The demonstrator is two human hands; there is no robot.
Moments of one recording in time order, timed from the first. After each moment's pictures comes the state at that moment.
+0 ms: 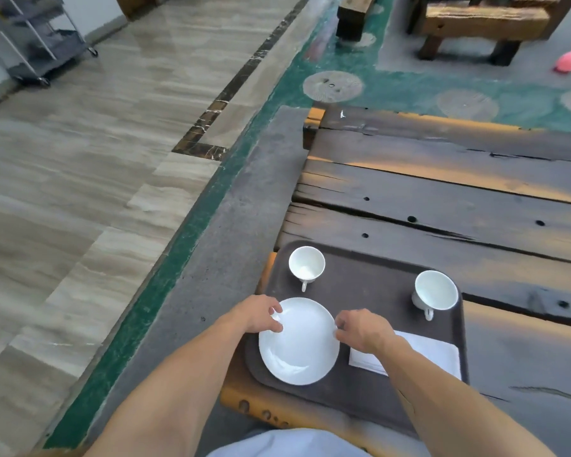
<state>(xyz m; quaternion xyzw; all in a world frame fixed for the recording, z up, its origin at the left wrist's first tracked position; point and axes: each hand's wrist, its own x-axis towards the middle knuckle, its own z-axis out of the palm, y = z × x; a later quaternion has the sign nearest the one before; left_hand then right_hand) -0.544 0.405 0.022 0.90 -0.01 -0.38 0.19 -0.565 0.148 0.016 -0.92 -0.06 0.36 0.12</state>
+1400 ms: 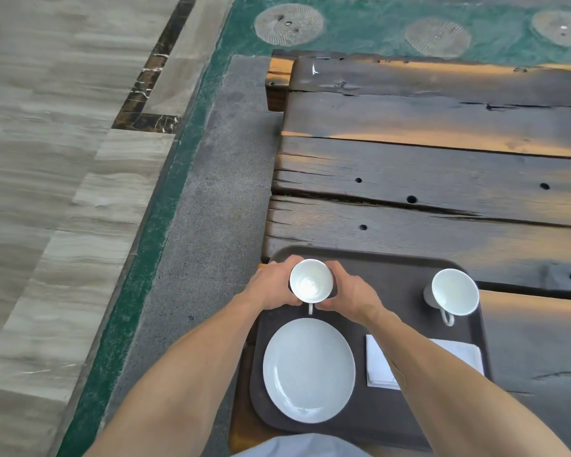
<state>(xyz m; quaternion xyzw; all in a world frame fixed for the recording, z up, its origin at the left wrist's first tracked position) -0.419 0.379 0.000 0.92 -0.15 -0.30 0.22 -0.465 0.184 -0.001 -0.91 0.06 0.27 0.30</state>
